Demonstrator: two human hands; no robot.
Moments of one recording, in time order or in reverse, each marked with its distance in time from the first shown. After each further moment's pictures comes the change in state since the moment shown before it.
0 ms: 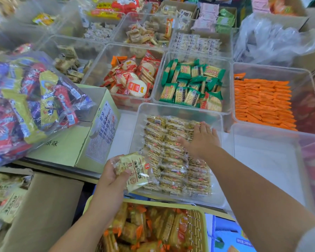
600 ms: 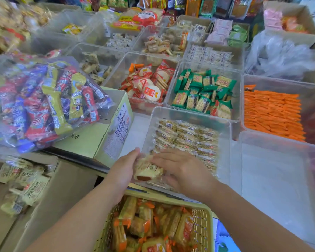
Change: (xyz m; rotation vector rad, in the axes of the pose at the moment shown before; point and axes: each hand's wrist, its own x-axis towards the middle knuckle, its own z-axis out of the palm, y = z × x) left_hand 0.007 0.033 -0.004 0.028 -0.051 -0.147; right_hand -0.133 -0.058 -0.023 0.357 0.469 -1.004
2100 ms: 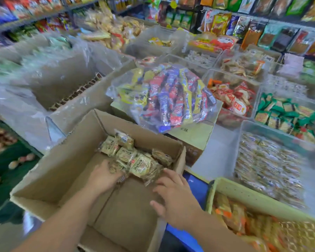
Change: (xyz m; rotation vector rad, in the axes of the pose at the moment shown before) left_hand -0.028 -0.137 -0.390 0.661 0.441 -0.045; right_hand 0.127 -0.288 0.164 -0.105 -0.444 0.151
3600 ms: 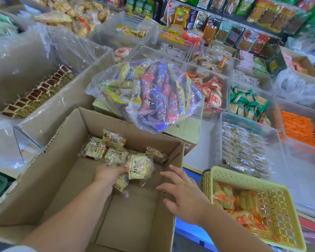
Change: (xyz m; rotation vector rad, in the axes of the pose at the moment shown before) left_hand 0.054 0.014 0.021 -0.728 -0.221 -0.241; right_hand 0.003 -0.018 0.005 0.058 -0.078 0.252
